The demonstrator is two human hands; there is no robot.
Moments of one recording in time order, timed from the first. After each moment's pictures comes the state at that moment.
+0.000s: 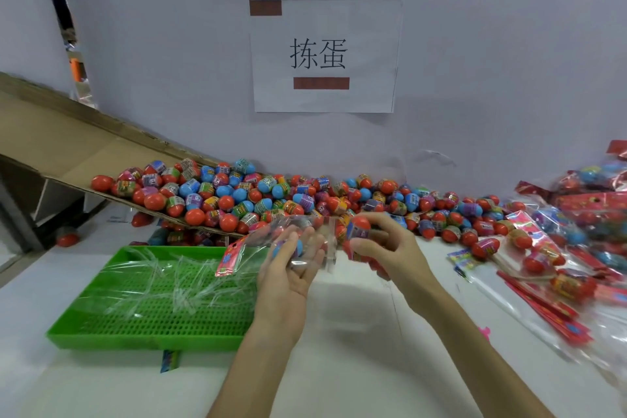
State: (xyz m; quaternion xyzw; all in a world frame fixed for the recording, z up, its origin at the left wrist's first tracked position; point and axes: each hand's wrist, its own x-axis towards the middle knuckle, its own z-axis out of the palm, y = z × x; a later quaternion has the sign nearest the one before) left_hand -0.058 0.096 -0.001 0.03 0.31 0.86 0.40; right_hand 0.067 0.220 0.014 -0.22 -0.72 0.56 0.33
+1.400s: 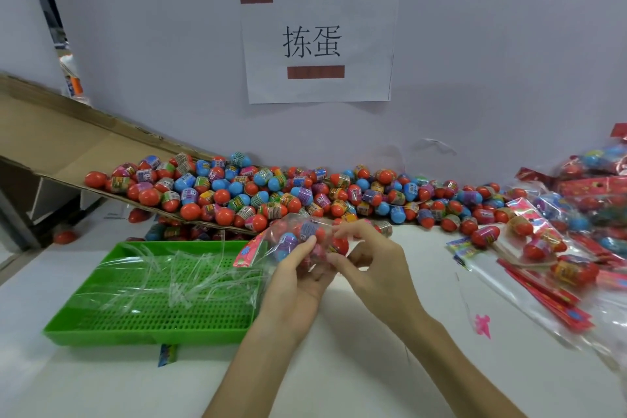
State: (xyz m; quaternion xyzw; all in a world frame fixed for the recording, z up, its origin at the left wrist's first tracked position) left_hand -0.048 0.096 -0.008 0.07 0.35 0.80 0.49; right_hand 0.059 0.187 -0.009 -0.17 -0.82 0.34 0.43
